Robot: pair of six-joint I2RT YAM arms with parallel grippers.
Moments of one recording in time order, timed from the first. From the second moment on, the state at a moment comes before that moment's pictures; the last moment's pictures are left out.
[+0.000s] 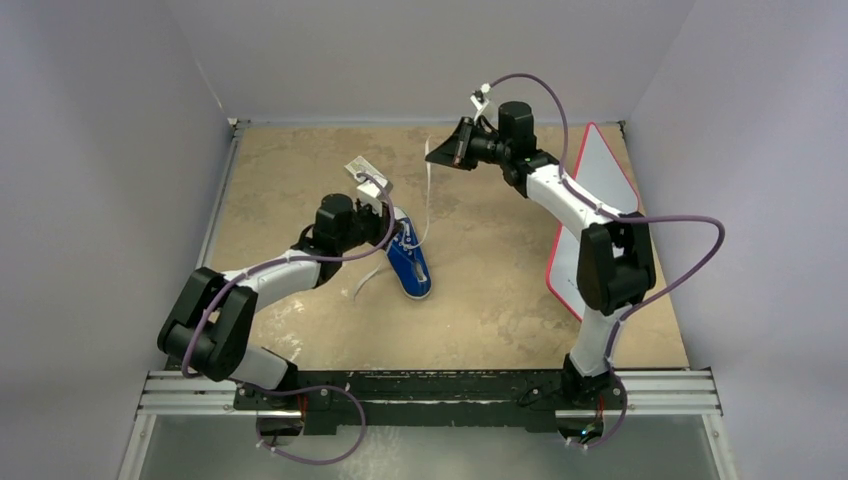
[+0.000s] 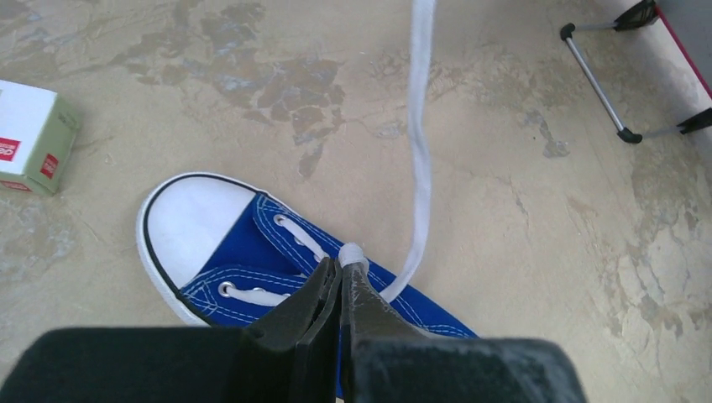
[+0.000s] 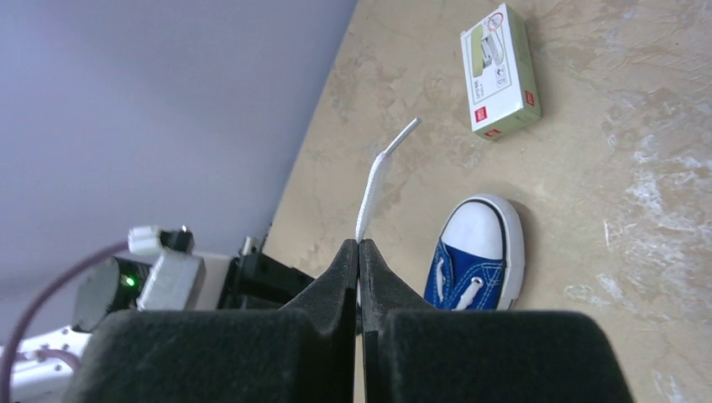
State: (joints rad) left arm -0.44 1.46 0.69 0.41 0.34 -0.14; right arm 0.35 1.85 1.48 0.05 -0.67 0.71
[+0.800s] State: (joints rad) left arm -0.45 1.38 0.55 0.37 0.45 0.07; right arm 0.69 2.29 1.99 -0.42 -0.78 0.54
